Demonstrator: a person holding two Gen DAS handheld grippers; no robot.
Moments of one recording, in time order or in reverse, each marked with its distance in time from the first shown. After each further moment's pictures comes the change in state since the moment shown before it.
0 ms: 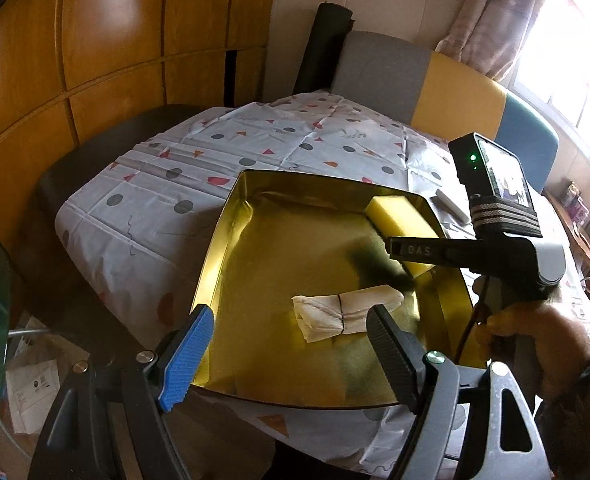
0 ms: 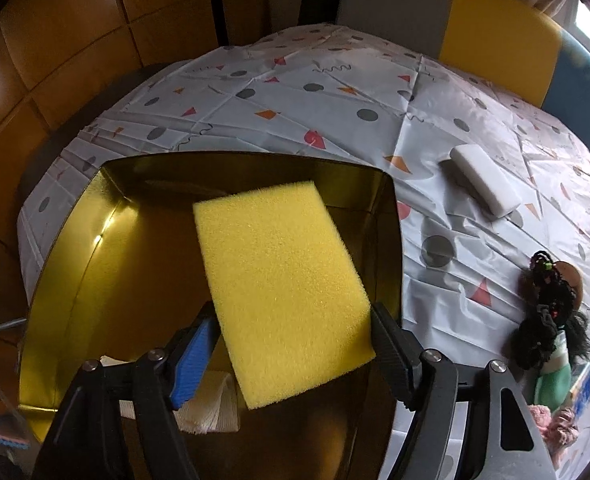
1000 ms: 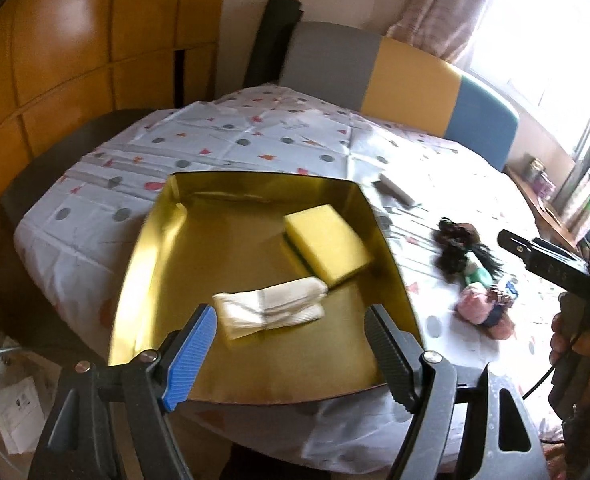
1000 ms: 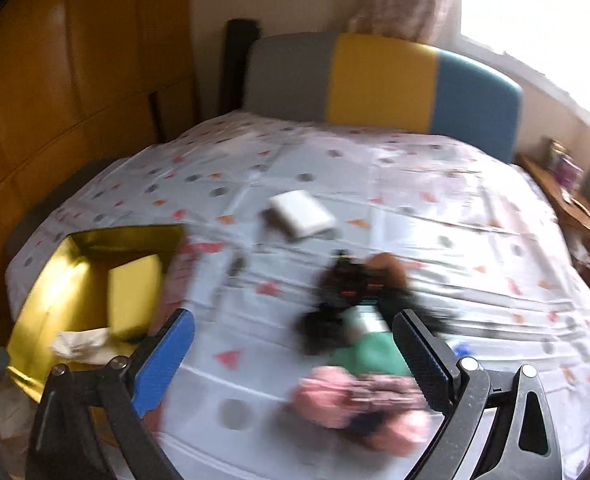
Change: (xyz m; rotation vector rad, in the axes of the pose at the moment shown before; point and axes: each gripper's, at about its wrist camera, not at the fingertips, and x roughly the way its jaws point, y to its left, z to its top) left arm -0.005 -0.060 0.006 0.095 0.038 -0.149; right arm -0.141 -0.162 -0.084 0.158 -0.320 -0.153
